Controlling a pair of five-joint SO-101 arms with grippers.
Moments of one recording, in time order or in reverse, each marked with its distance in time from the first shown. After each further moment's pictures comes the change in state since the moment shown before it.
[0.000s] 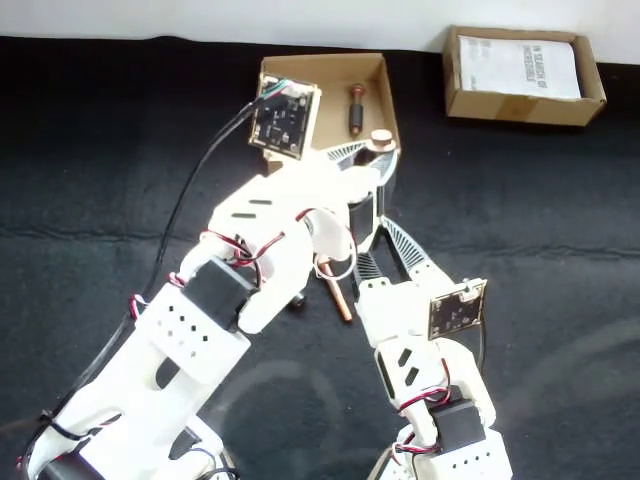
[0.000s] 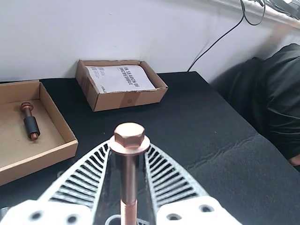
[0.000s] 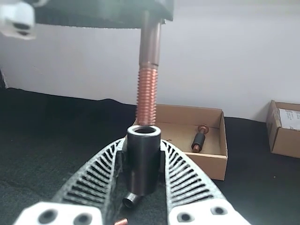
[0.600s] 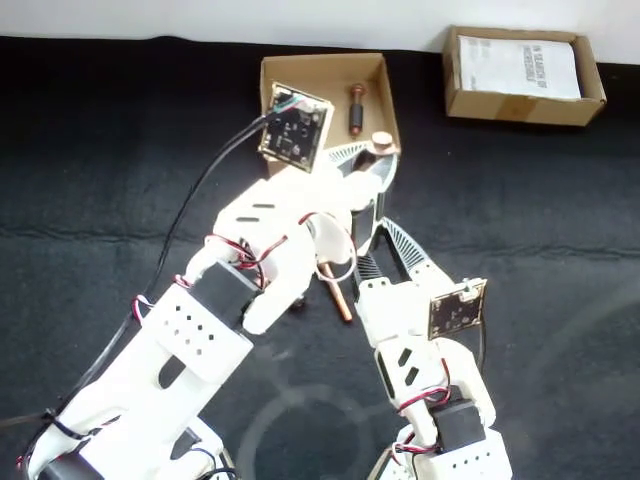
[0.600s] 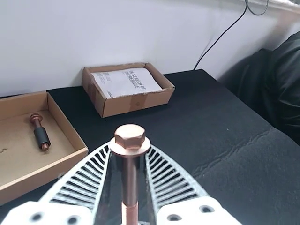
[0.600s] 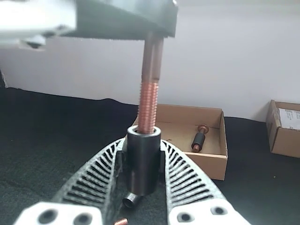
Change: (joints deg) left arm -0.1 0.0 3.9 -3.2 -4.9; right arm 0.0 0.0 0.0 0.0 -0.1
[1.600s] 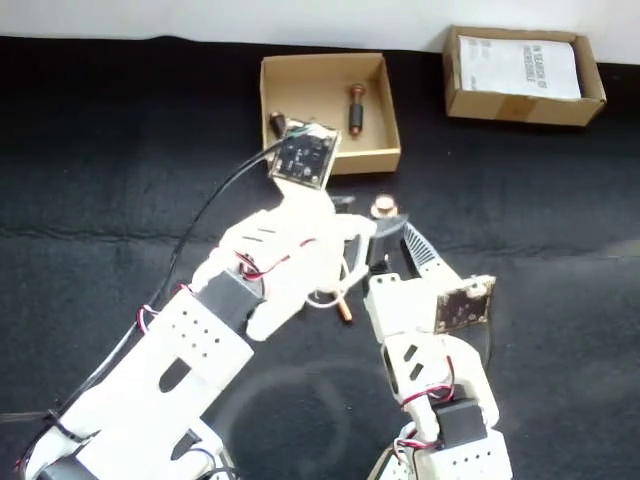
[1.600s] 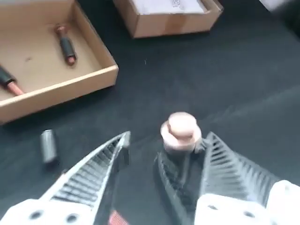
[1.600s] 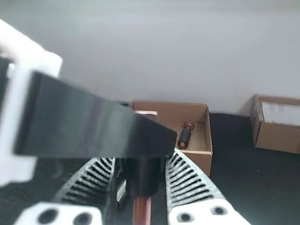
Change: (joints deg) left arm -0.2 -1.8 7.4 13.4 0.1; right arm 3.3 0.1 0.0 0.2 0.0
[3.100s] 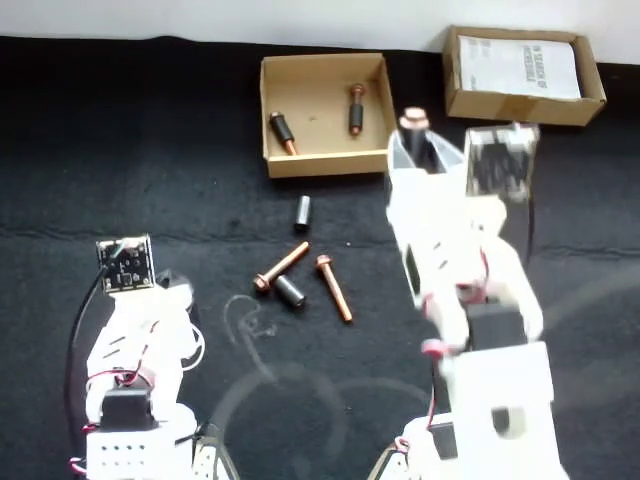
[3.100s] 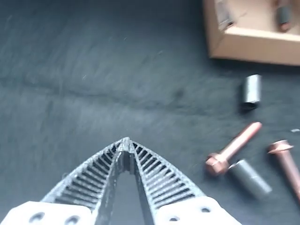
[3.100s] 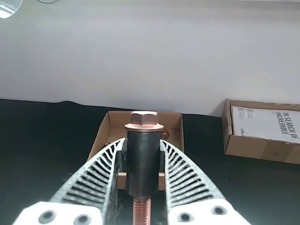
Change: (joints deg) left arm -42.5 -63.9 54.9 15.3 -9.9; right arm 5.0 54.9 -56.9 12.4 0.0
